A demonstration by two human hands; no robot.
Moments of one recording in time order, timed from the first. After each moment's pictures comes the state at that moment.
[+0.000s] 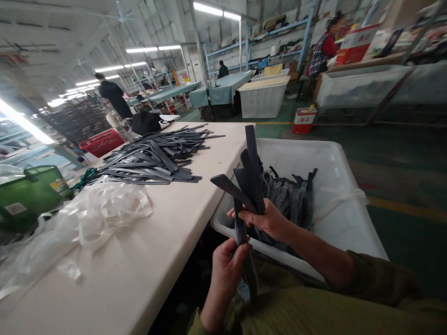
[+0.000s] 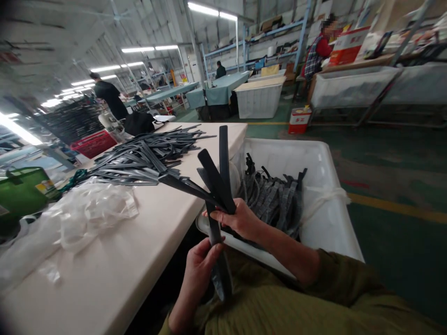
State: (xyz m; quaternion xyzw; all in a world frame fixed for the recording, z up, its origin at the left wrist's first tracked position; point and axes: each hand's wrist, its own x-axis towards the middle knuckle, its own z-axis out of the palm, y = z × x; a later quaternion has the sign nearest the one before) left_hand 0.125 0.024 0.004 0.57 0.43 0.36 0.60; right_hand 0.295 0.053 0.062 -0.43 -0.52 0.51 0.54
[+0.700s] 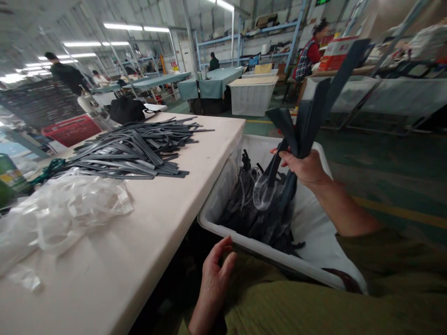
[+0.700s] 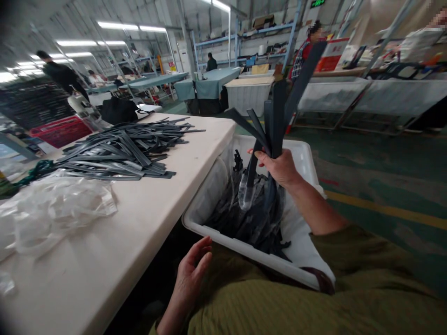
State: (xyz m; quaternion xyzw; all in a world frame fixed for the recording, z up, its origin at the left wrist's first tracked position) left_hand 0.114 0.008 -0.046 0.54 0.45 0.35 0.61; right_hand 0.448 0.089 0.094 -0.62 -0.52 0.11 0.58
